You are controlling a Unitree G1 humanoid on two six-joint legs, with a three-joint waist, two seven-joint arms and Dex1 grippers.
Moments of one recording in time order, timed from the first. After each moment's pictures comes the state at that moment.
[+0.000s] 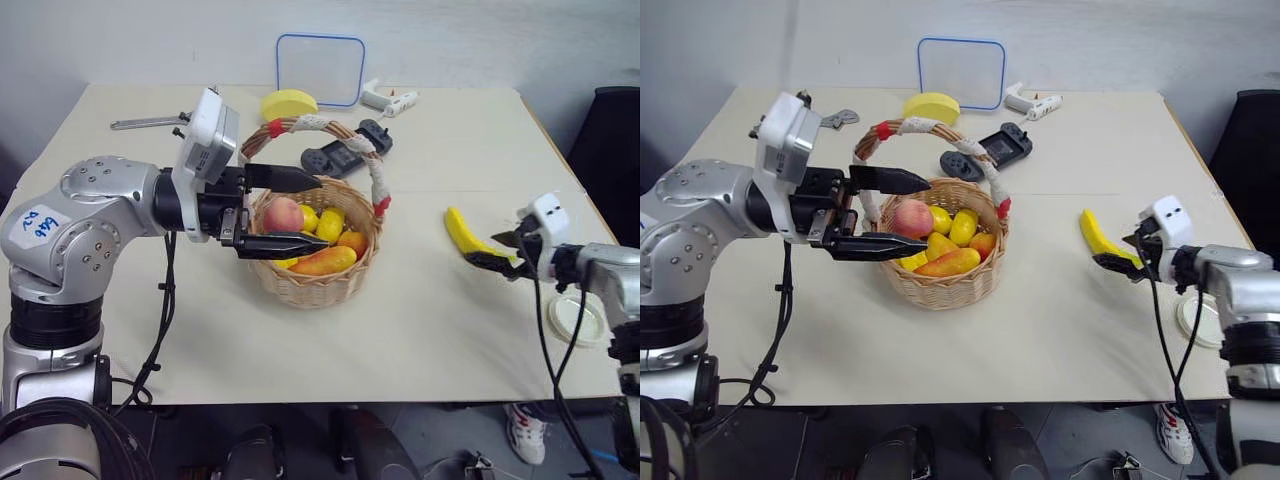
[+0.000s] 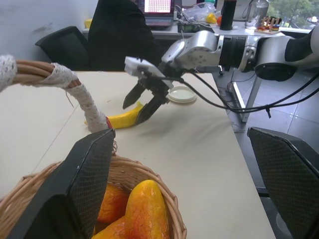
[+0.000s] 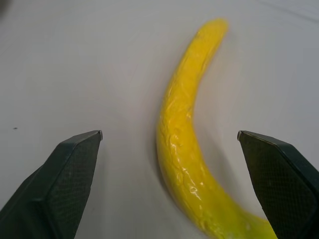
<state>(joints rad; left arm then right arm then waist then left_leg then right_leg) -0.83 0.76 0.06 -0.30 -0.80 0.86 -1.02 -0.65 -0.84 -0.01 0.53 0.30 0.54 0.93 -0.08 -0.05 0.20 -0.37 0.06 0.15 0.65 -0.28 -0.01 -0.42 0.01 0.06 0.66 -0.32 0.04</state>
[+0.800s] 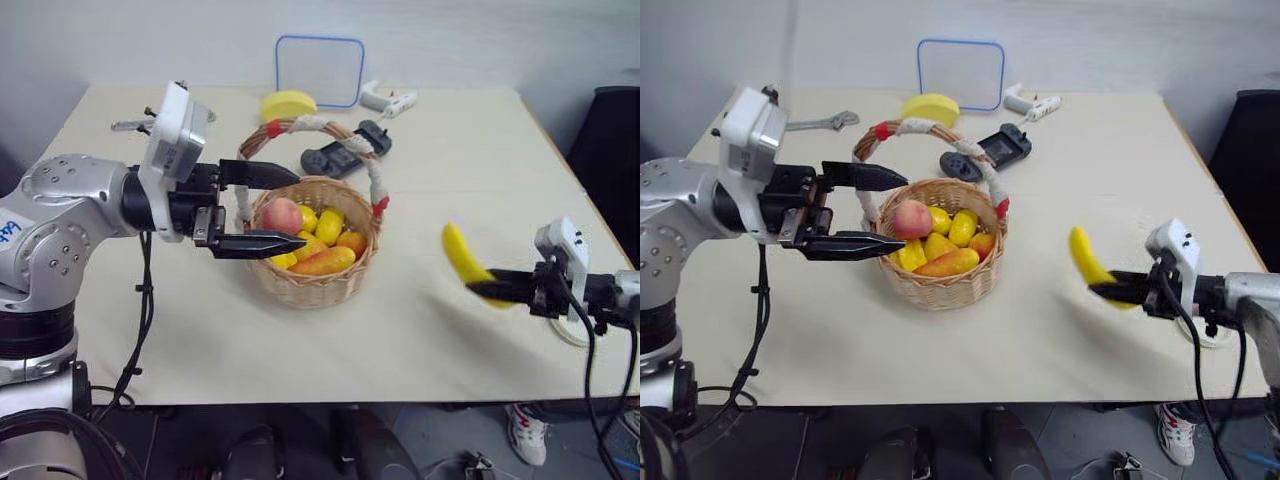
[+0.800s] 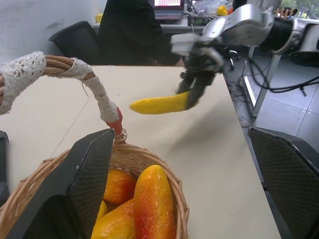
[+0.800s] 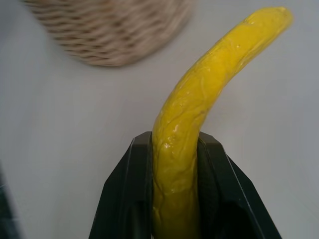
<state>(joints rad) -0.77 0.86 0.12 -0.31 -0.83 0.86 -1.05 -0.17 -1.02 -0.33 -0.31 0.67 0.84 1.22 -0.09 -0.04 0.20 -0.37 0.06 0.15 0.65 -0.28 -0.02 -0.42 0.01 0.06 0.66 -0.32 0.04</state>
